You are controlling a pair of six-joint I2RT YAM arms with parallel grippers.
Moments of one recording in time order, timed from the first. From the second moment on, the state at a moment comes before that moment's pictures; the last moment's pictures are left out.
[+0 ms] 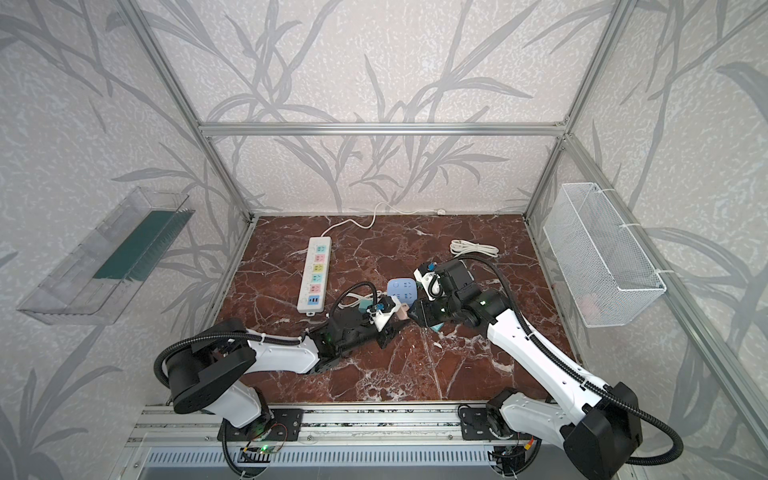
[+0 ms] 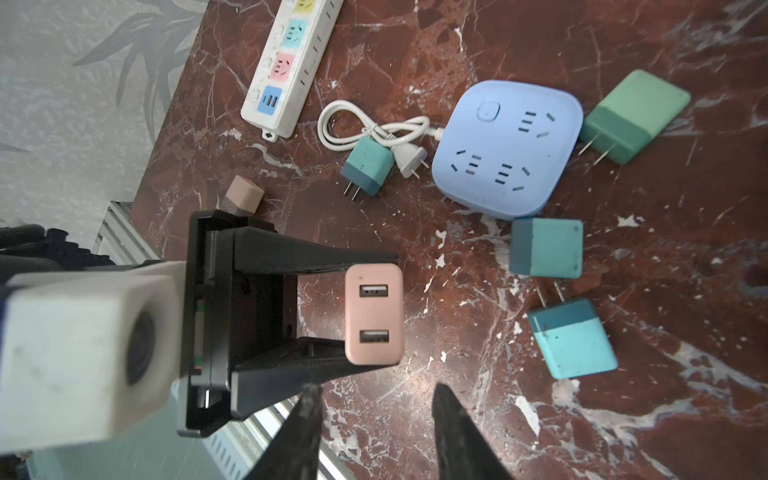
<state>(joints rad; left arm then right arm) -0.96 1.60 0.54 0.83 0.07 0.05 0.57 1.15 0.96 -0.71 -0.35 0.31</state>
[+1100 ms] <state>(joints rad) -0.99 1.58 0.55 0.77 0.02 0.08 0.60 1.27 0.93 -0.61 -0.38 0.35</state>
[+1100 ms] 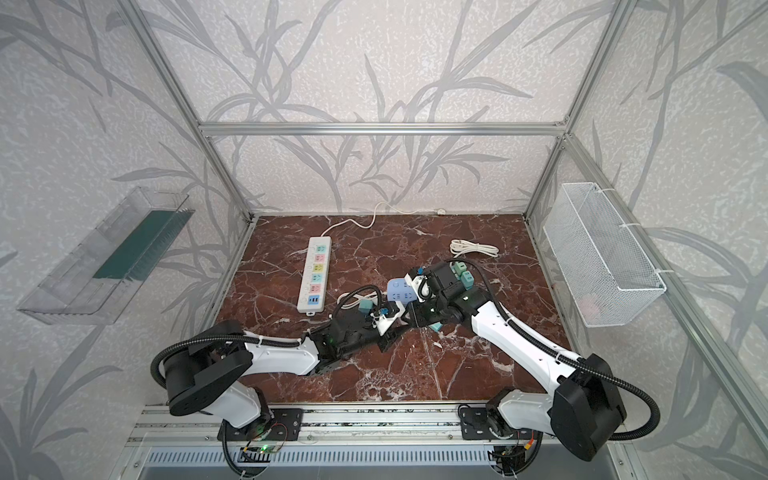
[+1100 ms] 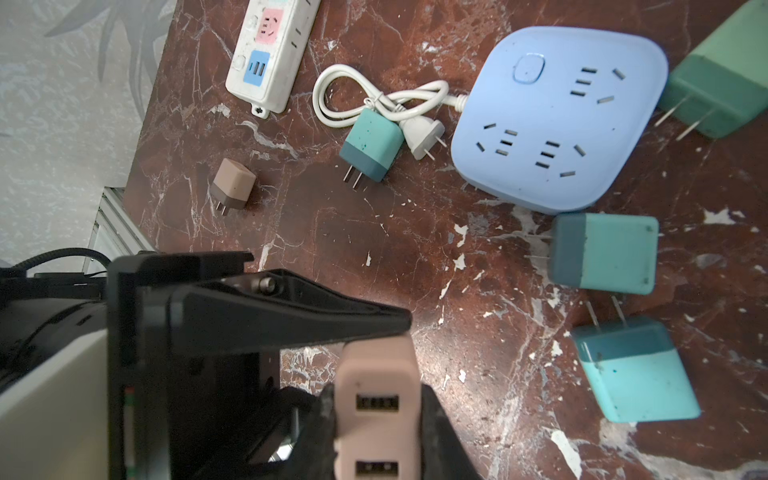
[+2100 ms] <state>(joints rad) -0.43 1.15 0.82 0.01 -0.17 -0.58 0.59 1.78 1.32 -0.54 0.11 0.30</state>
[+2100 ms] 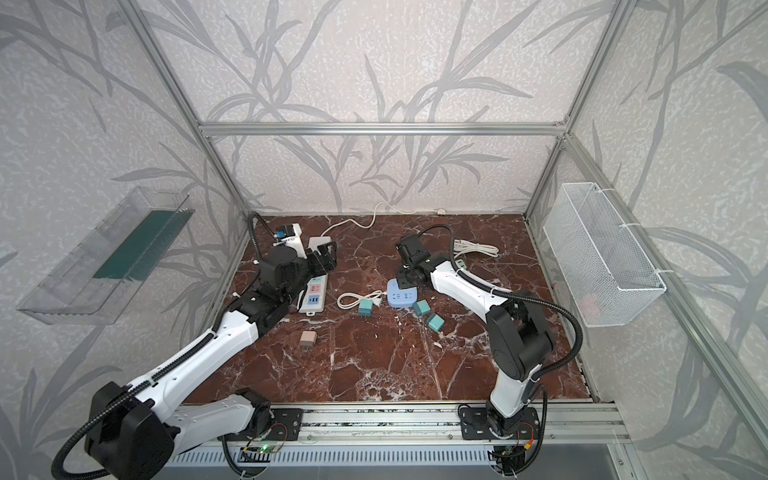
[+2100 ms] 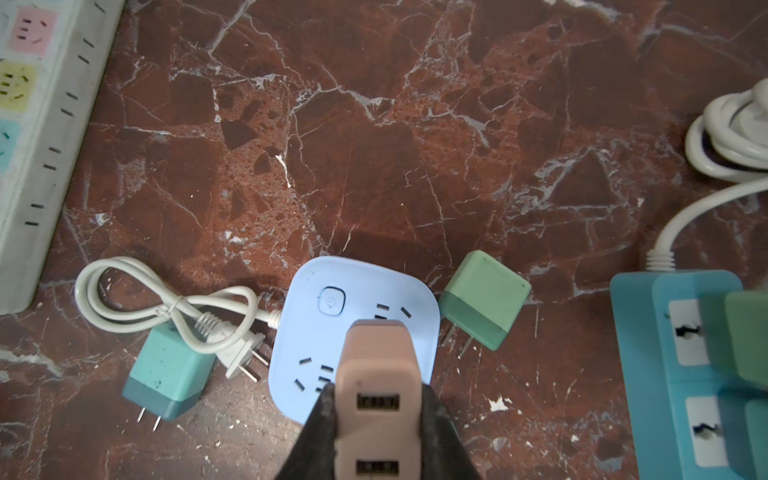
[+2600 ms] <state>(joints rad) -0.35 1.18 0.80 0.03 0.02 -0.71 0.59 1.88 1.40 -0.56 0.14 0.34</state>
